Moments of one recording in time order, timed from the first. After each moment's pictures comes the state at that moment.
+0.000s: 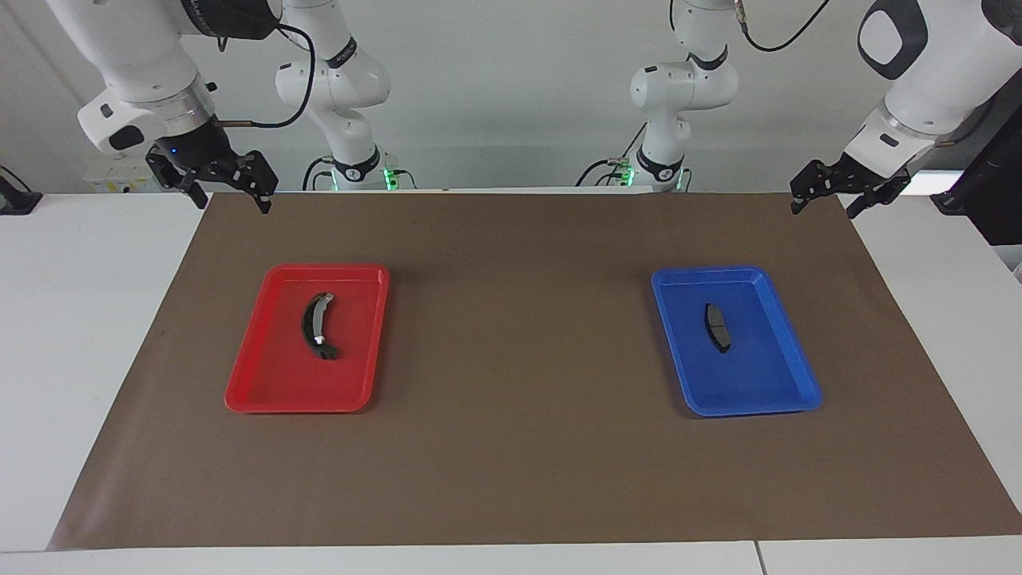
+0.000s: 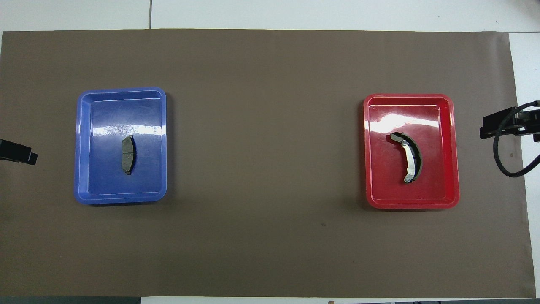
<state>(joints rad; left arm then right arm) 0.00 -0.08 0.07 -1.73 0.01 1.54 0.25 0.07 -0.04 -0.09 -1.57 -0.04 1.48 0.08</state>
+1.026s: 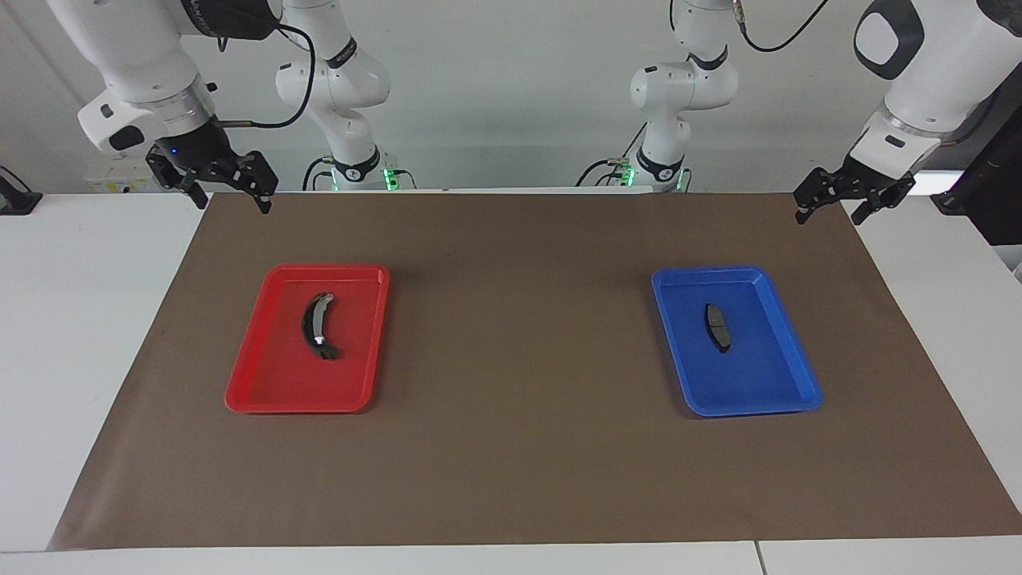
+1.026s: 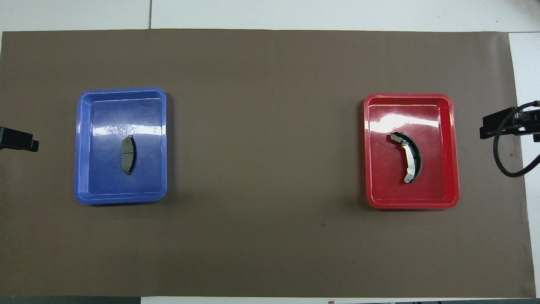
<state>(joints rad) -0.01 -0.08 0.06 -1.73 0.01 1.62 0.16 0.07 -0.04 -0.09 -1.57 -0.04 1.48 0.08</state>
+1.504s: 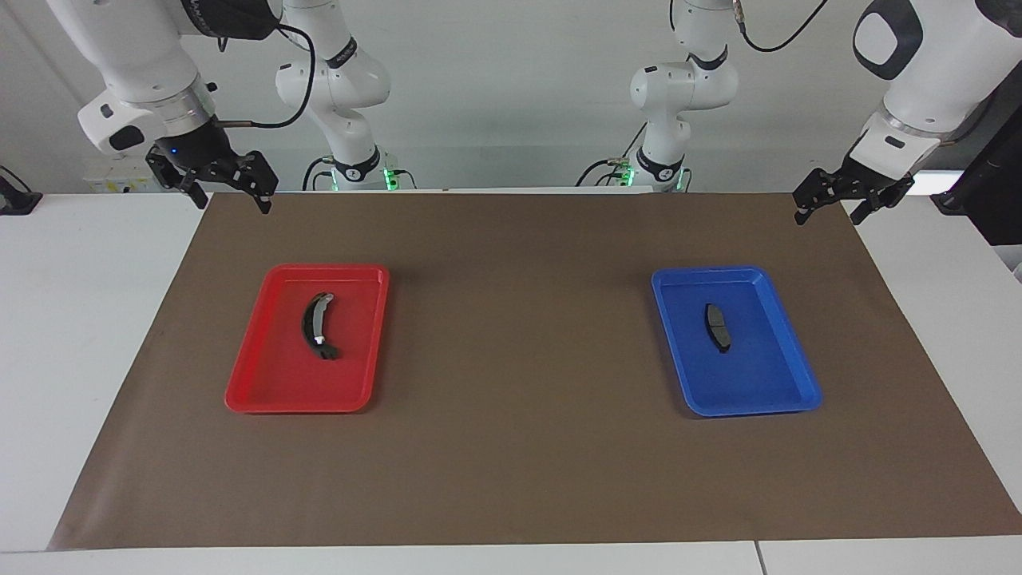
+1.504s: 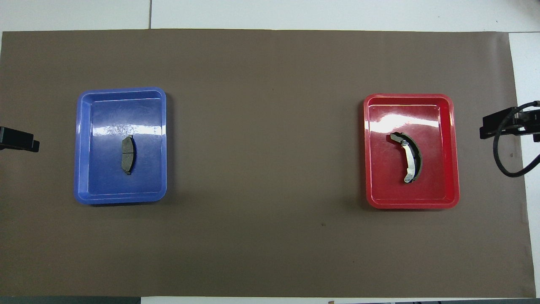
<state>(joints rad) -0.01 -0.08 0.06 -1.73 0.01 1.62 0.15 0.07 -0.04 -0.09 -1.57 -0.04 1.48 0.08</state>
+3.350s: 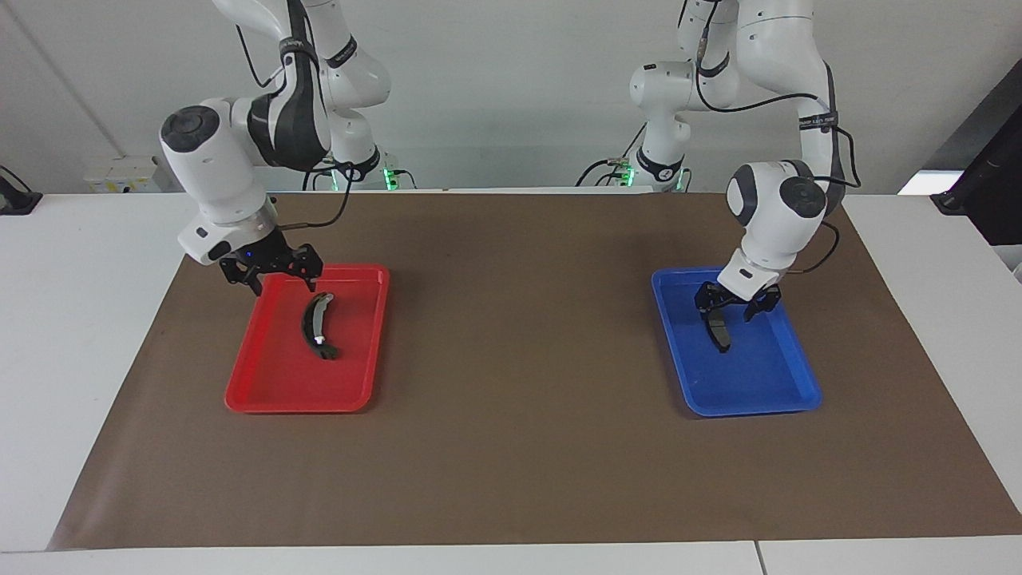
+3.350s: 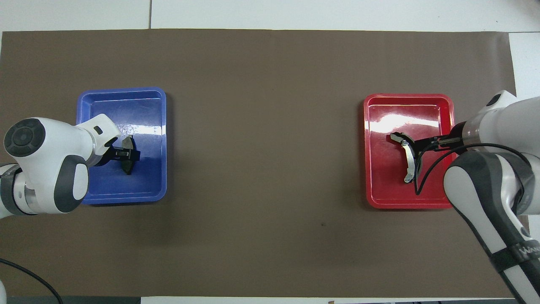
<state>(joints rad) -0.11 0.10 0.04 -2.28 0.01 2.41 0.08 0.07 -0.04 -0.09 -2.21 0.00 2.22 -0.11</state>
